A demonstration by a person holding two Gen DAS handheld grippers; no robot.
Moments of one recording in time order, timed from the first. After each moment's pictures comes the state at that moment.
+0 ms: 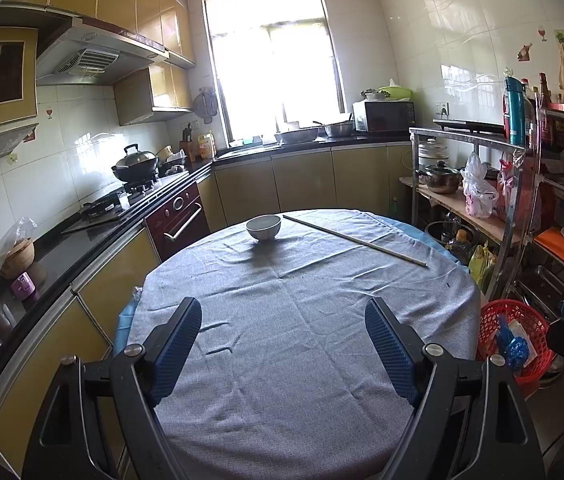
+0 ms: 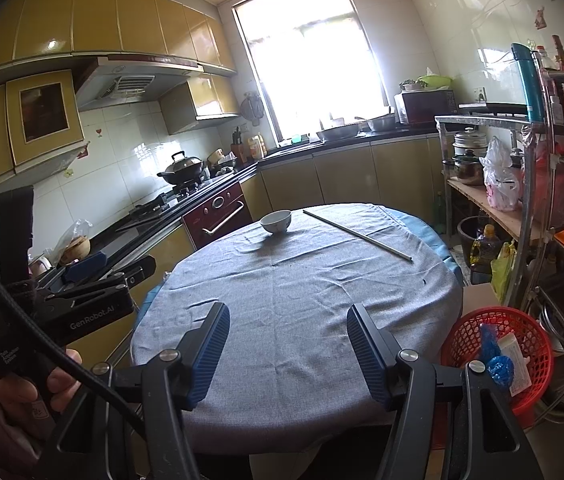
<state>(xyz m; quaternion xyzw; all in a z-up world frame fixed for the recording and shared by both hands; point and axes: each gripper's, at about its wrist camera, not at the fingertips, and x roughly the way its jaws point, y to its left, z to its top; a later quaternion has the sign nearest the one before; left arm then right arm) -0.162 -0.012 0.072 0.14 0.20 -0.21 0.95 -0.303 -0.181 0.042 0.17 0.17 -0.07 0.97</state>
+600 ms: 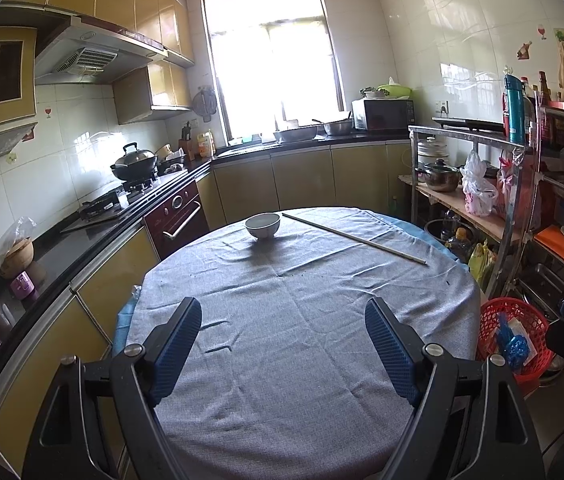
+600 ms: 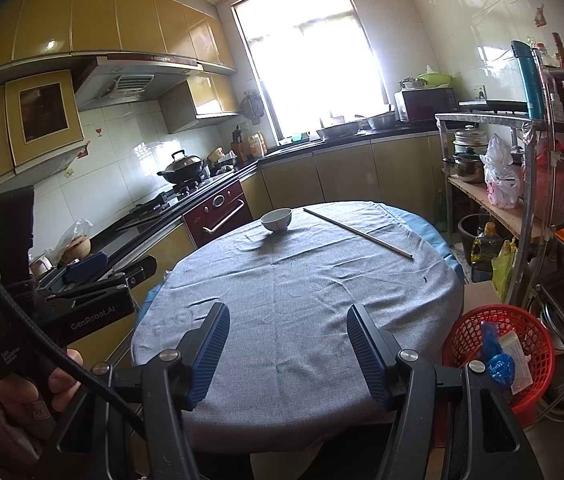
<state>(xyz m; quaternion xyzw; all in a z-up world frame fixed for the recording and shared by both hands) -0.160 -0.010 0.070 0.14 0.20 -0.21 0.95 -0.303 -0.179 0.039 0.17 0.17 -0.07 0.97</state>
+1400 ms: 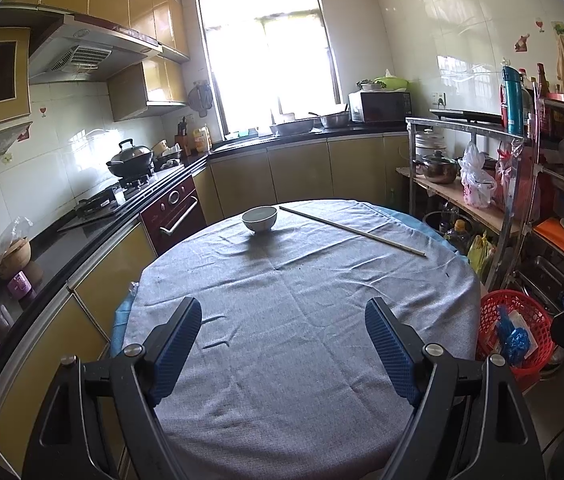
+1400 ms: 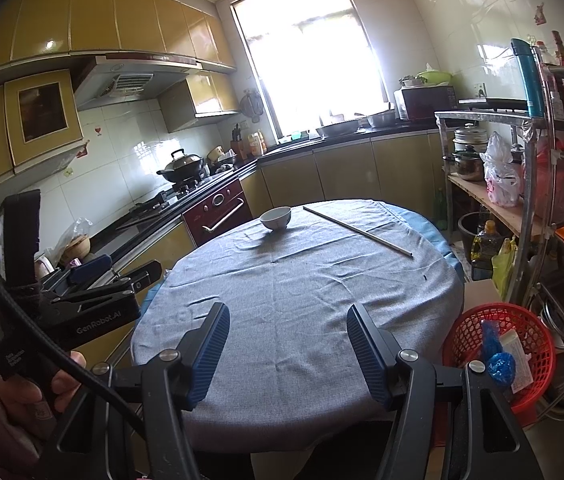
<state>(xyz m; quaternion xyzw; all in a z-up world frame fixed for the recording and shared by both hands) -0.157 -0.017 0.068 0.15 0.21 -0.22 0.94 -0.301 -0.180 0.035 0.18 0.18 -0.07 0.97</state>
